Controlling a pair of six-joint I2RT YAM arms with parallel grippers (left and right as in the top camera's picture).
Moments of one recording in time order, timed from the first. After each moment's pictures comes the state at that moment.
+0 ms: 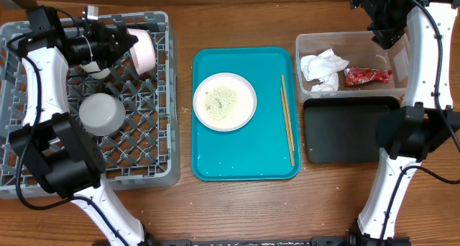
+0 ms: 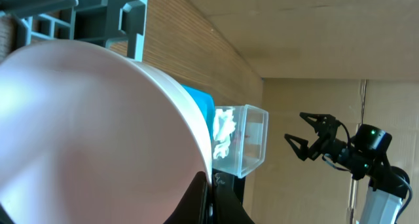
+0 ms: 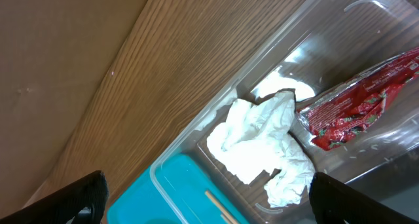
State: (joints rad) left arm 0.37 2.13 1.88 -0.90 1.11 -0.32; right arm -0.14 2.37 2.63 -1.41 -0.20 0.75
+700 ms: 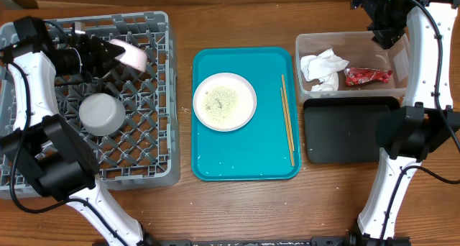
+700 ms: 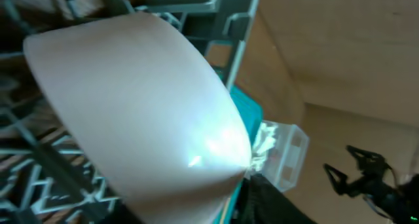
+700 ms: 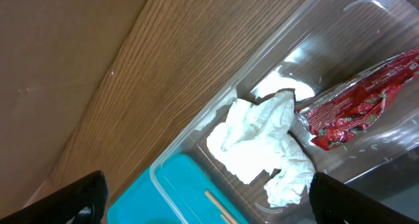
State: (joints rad) left arm 0.43 2.13 1.88 -1.02 0.91 -0.32; right arm -0.14 2.37 2.63 -1.41 -0.20 0.75
